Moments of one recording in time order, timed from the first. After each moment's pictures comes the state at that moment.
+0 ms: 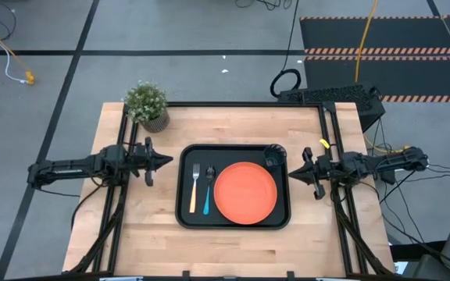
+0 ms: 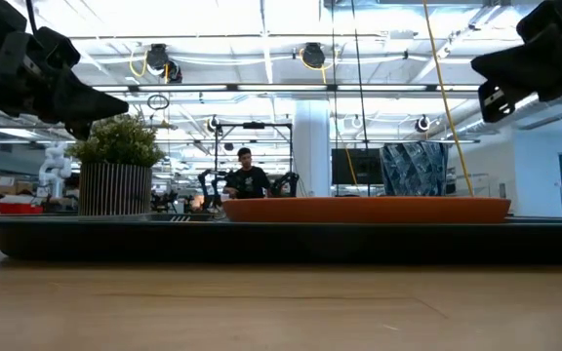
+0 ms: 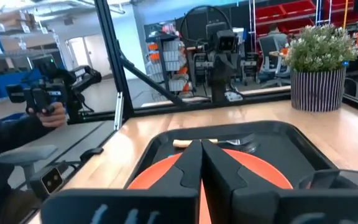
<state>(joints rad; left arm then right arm) 0.11 0.10 0.03 -0.02 -0.02 -0.13 0.18 0.09 0.02 0.11 0.05 0.17</state>
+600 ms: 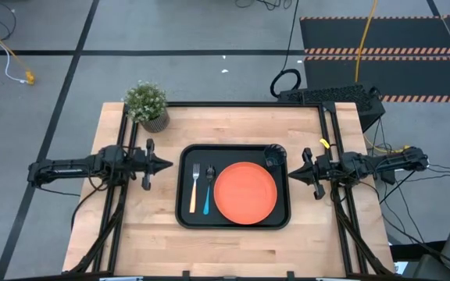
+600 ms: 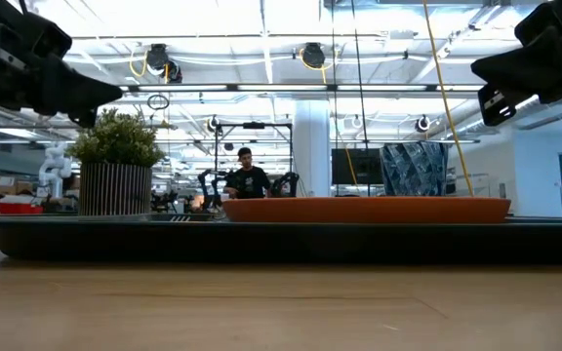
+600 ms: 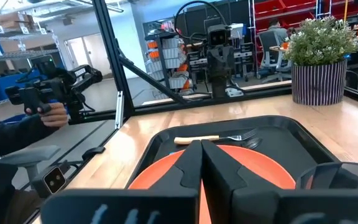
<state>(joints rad) 0.08 0.10 0.03 0.02 0.08 0.00 0.18 0.09 0.02 0.10 0.05 0.20</state>
